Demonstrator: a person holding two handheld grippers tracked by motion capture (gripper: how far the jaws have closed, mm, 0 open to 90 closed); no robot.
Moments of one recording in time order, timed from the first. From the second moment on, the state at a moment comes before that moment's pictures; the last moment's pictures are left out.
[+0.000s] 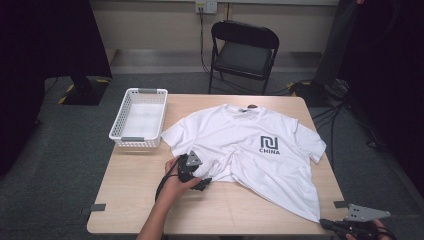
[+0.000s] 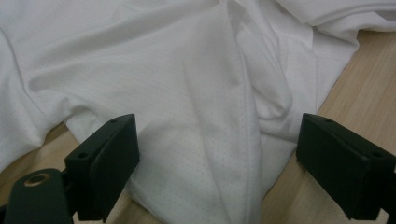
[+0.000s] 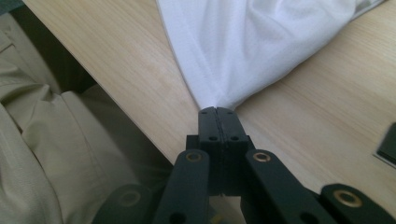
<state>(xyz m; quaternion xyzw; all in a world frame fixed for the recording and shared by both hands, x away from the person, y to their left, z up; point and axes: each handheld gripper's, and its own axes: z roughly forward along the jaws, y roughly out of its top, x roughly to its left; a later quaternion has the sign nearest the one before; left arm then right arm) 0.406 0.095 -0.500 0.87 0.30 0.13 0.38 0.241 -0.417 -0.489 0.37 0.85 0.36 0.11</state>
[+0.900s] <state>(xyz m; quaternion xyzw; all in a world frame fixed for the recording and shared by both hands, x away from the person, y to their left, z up) 0.406 0.096 -0.500 0.87 0.30 0.13 0.38 0.311 -0.409 -0.486 0.47 0.79 0.35 0.20</state>
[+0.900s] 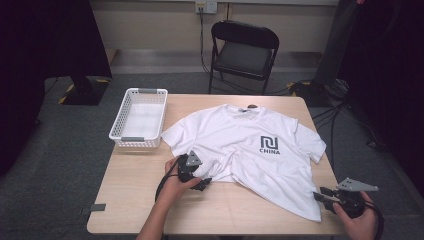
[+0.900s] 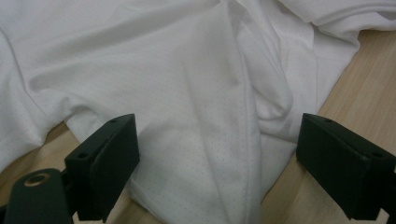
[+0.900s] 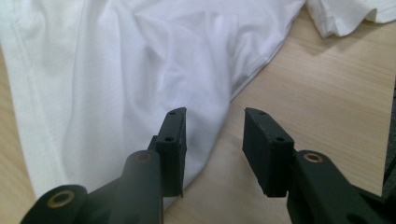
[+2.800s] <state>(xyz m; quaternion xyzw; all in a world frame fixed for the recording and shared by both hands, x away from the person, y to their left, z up) 0.406 0.096 -0.500 0.87 0.29 0.13 0.38 0.280 -0.419 -0.477 0.45 0.79 0.38 0.17</state>
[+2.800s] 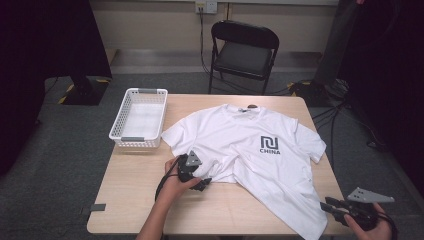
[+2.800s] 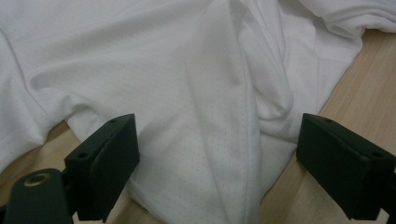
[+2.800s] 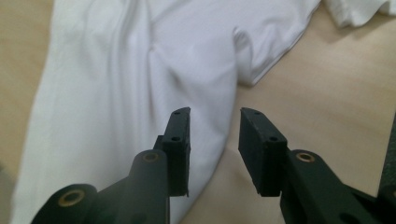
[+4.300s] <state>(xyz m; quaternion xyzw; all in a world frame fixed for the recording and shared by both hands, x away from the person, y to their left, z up) 0.389 0.114 -0.500 0.87 0.29 0.14 0.38 0.282 -0.344 -0.462 0.33 0.85 0.40 0.14</state>
